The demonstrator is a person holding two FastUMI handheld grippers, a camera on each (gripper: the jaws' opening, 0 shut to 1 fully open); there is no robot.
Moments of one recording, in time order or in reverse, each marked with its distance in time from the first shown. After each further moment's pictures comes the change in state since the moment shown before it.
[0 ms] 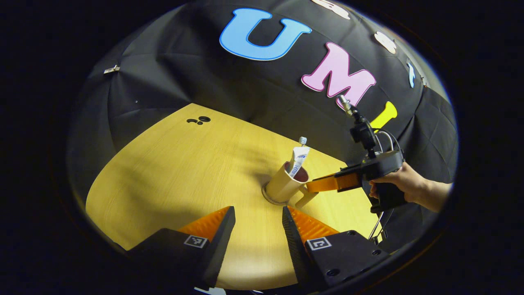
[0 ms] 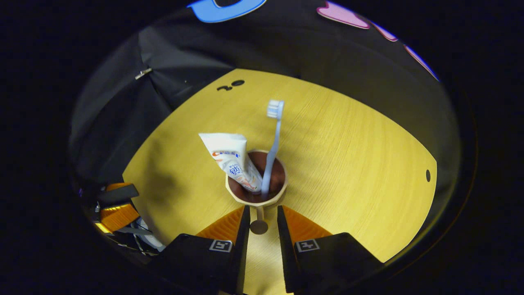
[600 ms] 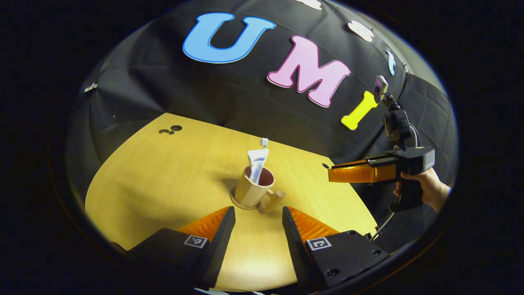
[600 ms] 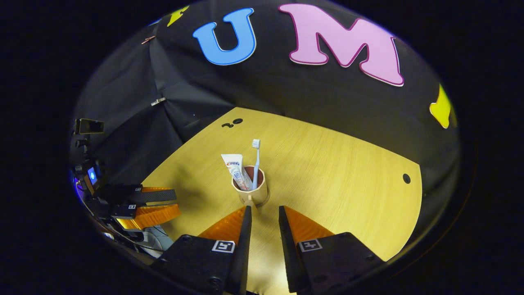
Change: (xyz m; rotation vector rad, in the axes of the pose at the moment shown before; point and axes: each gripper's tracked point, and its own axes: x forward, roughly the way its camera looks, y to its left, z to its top) left arm 0.010 -0.078 0.003 0.105 0.001 -0.086; right arm -0.124 -0.027 -0.004 -0.003 -0.239 -0.011
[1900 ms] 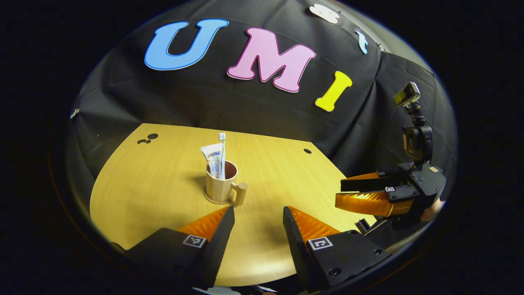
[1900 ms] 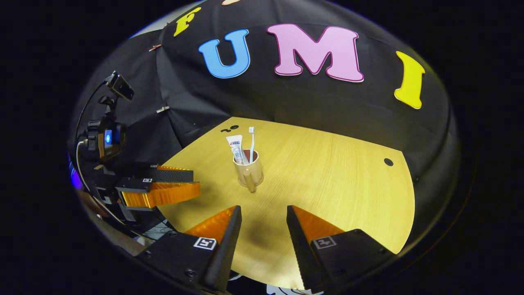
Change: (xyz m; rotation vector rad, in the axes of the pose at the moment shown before) left arm -0.011 -0.071 -0.020 0.146 0.062 -0.052; right arm -0.083 -0.001 -0.077 0.041 -0.119 -0.045
